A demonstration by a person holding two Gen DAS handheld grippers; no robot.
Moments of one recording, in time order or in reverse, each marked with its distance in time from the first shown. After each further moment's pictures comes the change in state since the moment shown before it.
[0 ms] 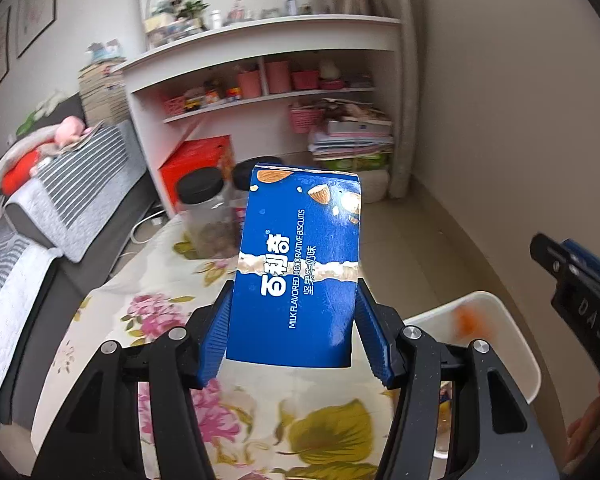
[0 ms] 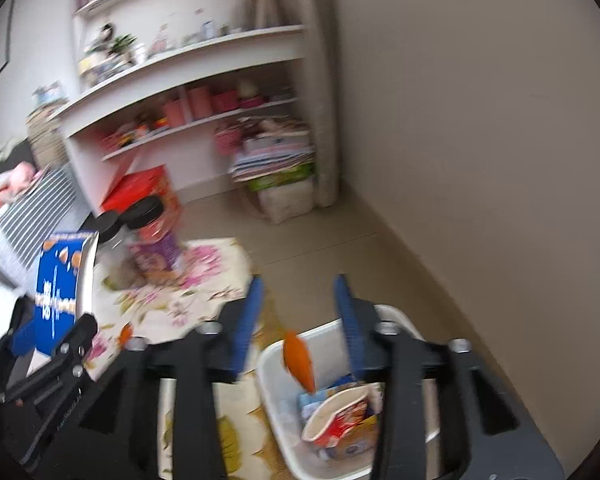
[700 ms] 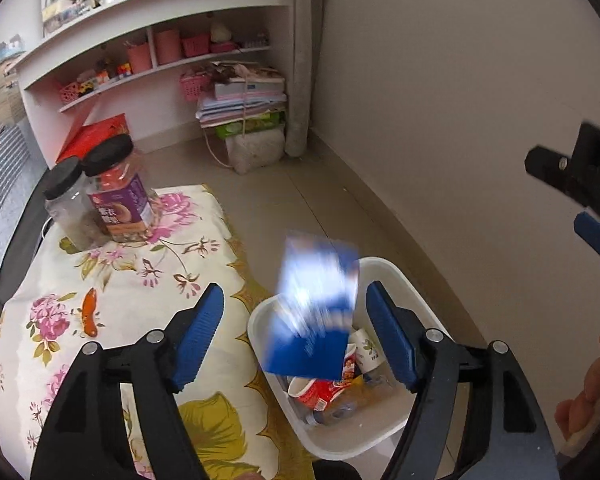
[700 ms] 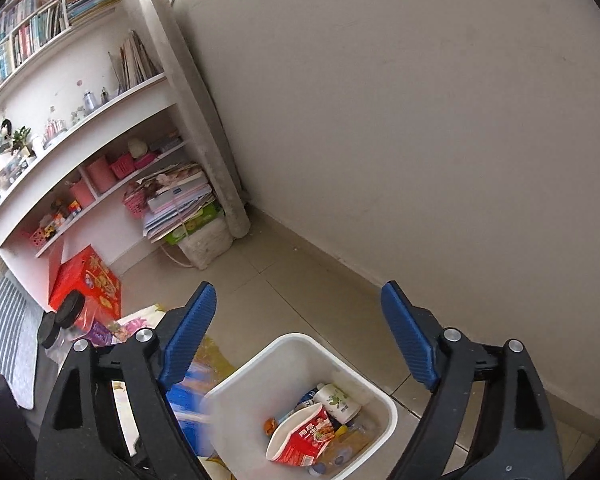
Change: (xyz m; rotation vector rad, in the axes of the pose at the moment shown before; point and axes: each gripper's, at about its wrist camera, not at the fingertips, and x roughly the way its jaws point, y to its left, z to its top) left arm 0.039 -0.110 0.001 0.109 0.148 -0.291; right arm -0.006 -0.106 0.010 0.322 -0.051 -0.204
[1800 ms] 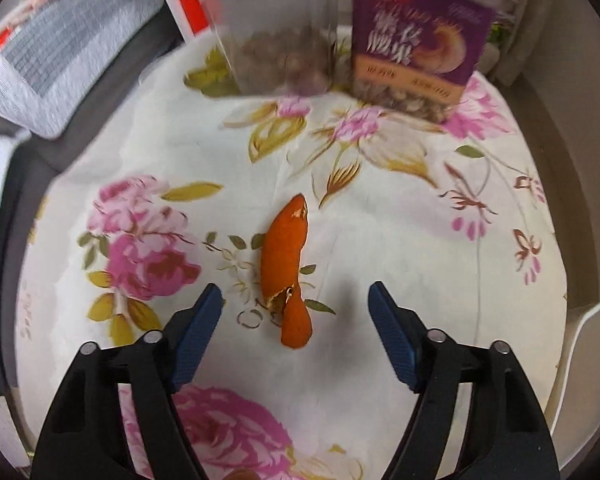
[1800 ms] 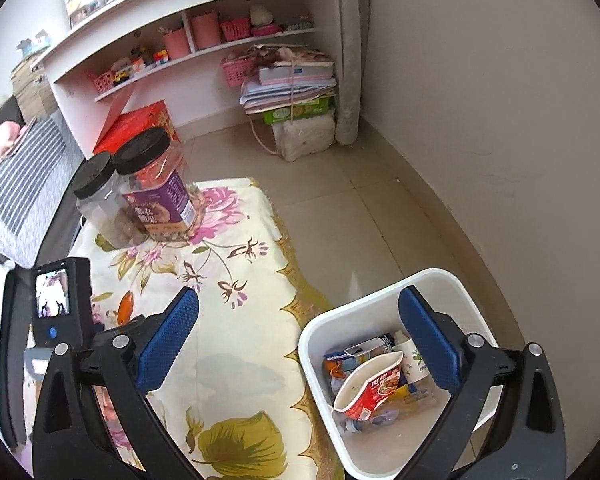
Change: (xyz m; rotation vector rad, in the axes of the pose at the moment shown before) left arm 0.153 0.295 -0.054 -0.356 0.433 0.329; right arm 0.055 0.180 -0.077 -0.399 0.312 0.173
